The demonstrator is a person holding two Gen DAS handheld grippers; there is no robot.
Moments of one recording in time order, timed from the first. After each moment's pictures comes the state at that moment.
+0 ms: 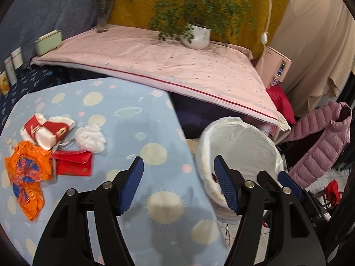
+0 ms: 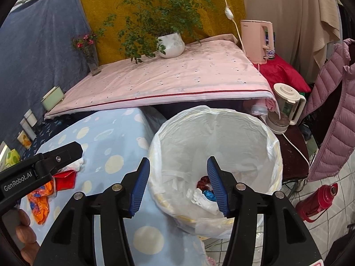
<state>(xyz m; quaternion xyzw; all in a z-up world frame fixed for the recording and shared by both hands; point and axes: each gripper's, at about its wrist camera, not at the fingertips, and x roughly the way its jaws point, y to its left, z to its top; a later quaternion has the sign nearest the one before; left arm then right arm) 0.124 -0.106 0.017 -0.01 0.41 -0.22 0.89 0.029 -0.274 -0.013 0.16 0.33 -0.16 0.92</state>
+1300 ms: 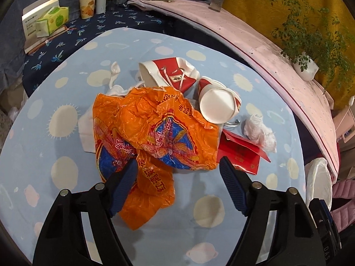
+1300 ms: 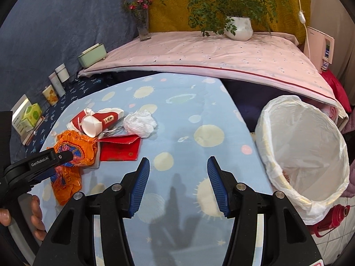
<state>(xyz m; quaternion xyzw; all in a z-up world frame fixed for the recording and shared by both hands) 0.176 0.135 -0.059 -0.15 0.48 0.00 0.87 0.098 -0.116 -0.041 0.10 0.39 -0.04 0.92</state>
